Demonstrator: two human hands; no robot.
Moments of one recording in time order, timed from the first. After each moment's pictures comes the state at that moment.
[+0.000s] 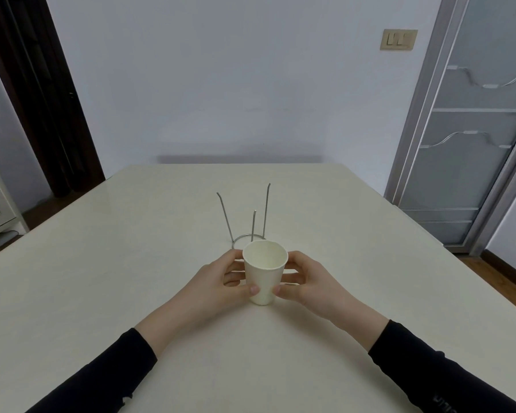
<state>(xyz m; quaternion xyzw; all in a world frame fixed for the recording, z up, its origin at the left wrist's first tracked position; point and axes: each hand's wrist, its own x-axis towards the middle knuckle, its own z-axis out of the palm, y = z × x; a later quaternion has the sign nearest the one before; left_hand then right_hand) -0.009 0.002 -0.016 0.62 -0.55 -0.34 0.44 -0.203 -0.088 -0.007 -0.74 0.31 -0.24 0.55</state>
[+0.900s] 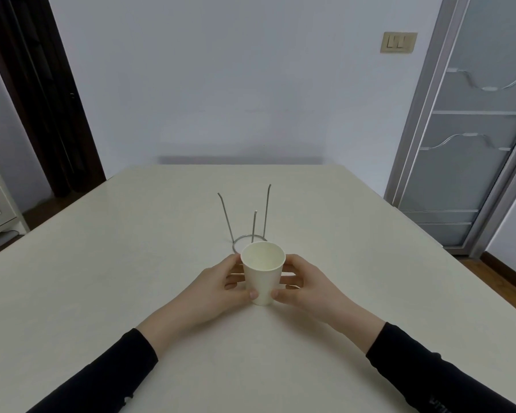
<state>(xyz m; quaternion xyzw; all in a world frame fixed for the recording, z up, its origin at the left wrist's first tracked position) -0.005 0.003 -0.025 0.64 -0.57 -0.33 0.40 -0.200 -0.089 -0.017 -0.75 0.31 -0.23 0.54</state>
